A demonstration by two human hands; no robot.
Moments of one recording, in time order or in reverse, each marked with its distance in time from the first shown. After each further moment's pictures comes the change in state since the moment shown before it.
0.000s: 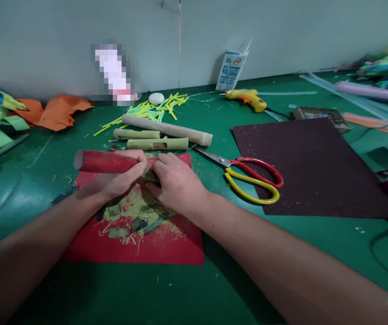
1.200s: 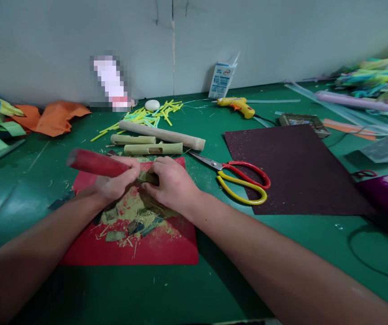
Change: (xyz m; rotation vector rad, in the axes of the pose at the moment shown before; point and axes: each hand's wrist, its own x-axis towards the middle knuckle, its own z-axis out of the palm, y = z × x) left_hand -0.003 0.000 -0.005 -0.003 0.021 0.012; right_hand 0.004 0.004 -0.003 0.207 0.004 0.105
